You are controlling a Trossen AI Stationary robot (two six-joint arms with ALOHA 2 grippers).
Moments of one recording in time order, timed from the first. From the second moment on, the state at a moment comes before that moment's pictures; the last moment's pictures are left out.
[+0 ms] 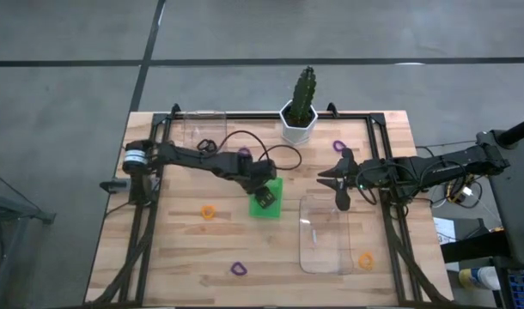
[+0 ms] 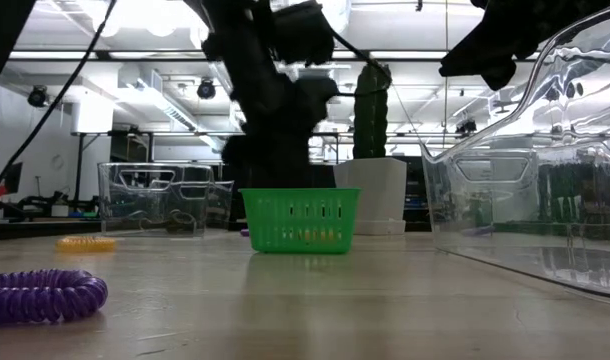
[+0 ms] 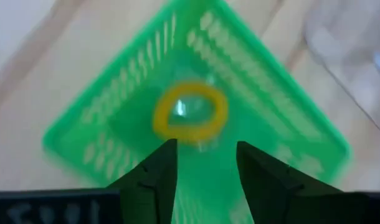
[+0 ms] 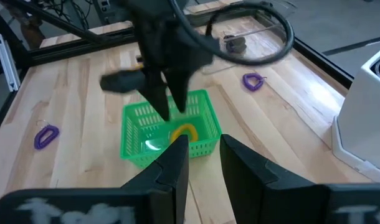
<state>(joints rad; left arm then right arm) 0.05 1.84 1.35 -0.60 0.07 -0.63 0.16 0.81 0.60 -0.26 0.31 0.32</state>
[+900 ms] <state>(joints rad) -0.10 1.37 0.85 -0.93 -0.04 -1.25 0.16 0.81 0.60 -0.26 0.31 0.29</state>
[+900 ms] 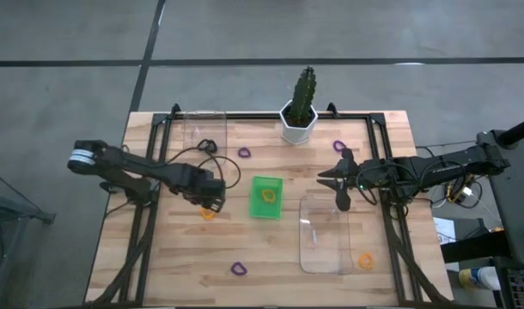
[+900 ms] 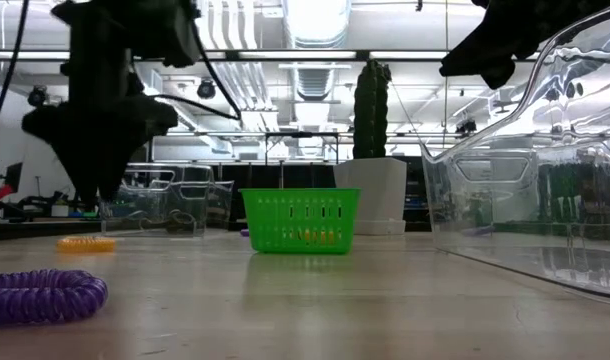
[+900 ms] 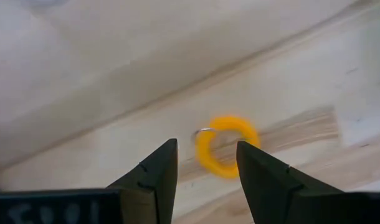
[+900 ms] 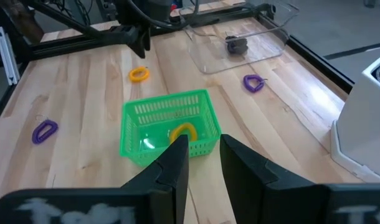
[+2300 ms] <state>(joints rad) -0.12 1.43 0.66 -0.70 0.02 -1.36 0.16 0.81 0.60 -0.26 0.31 0.29</state>
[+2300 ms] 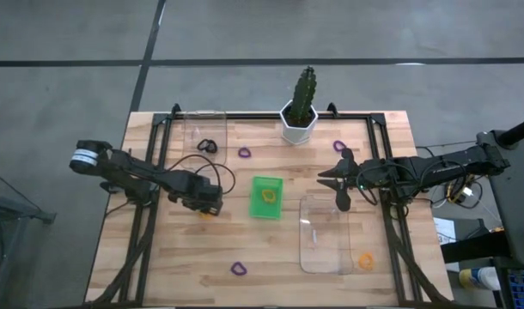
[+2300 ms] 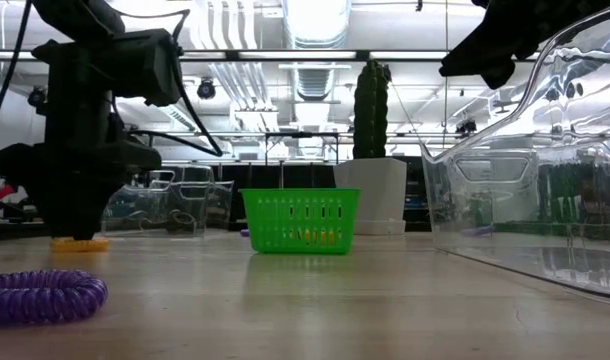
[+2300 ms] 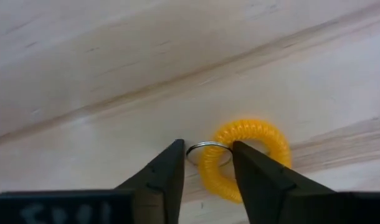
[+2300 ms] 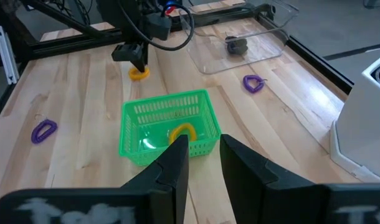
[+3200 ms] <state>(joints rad) -0.12 1.21 0.67 -0.75 -0.01 -1.10 0.16 0.81 0.60 -0.26 0.31 0.29</state>
